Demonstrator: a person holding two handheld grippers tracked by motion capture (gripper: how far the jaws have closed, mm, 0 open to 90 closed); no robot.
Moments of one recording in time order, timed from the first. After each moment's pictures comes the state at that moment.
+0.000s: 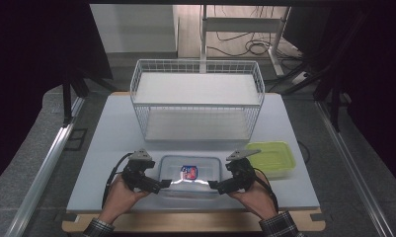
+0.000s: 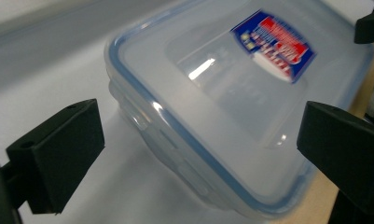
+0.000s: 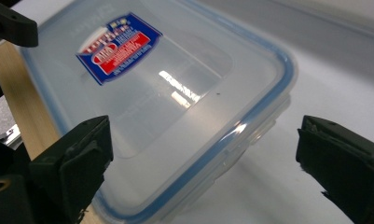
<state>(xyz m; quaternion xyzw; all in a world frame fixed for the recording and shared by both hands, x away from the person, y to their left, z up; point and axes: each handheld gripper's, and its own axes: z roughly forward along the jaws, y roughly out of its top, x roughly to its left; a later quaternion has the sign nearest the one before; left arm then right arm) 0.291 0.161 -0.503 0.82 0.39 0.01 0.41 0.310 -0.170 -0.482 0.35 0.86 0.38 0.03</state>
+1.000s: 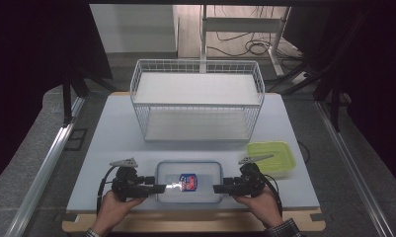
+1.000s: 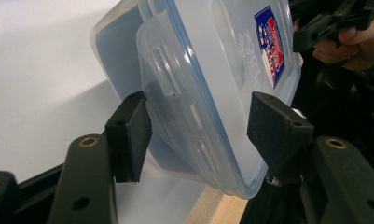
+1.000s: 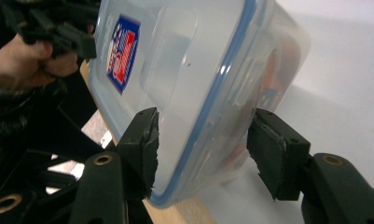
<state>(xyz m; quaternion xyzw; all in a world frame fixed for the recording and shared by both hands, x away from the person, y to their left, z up) 0.260 0.188 -0.510 0.77 0.42 -0.08 0.48 0.299 -0.199 -0.489 0.39 0.81 0.43 -0.11</state>
